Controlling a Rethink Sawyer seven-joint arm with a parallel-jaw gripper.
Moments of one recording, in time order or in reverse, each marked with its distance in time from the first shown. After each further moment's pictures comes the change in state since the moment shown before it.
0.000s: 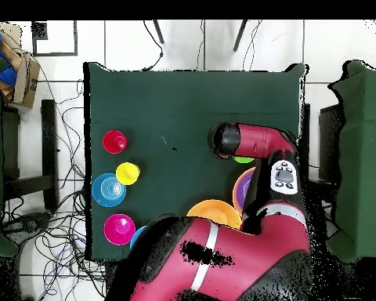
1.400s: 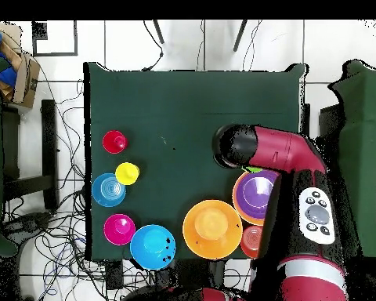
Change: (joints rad) arm -0.038 -0.329 0.051 0.220 0.004 0.147 0.000
